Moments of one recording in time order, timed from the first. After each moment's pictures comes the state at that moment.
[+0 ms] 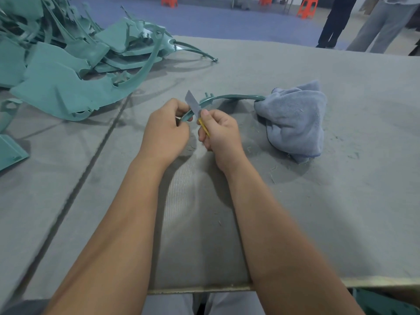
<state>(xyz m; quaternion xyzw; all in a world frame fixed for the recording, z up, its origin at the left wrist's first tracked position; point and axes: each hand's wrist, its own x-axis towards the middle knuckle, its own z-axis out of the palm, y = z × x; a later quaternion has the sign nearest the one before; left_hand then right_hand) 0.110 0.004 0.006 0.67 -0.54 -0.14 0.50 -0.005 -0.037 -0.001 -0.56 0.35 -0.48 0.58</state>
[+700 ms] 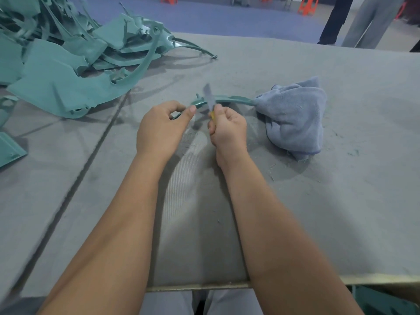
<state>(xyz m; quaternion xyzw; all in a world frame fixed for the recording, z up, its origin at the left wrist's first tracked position) 0.110 0.003 0.004 0.71 -0.49 -0.11 0.49 -0.007 -0.043 0.000 -0.44 0.40 -0.54 0.59</state>
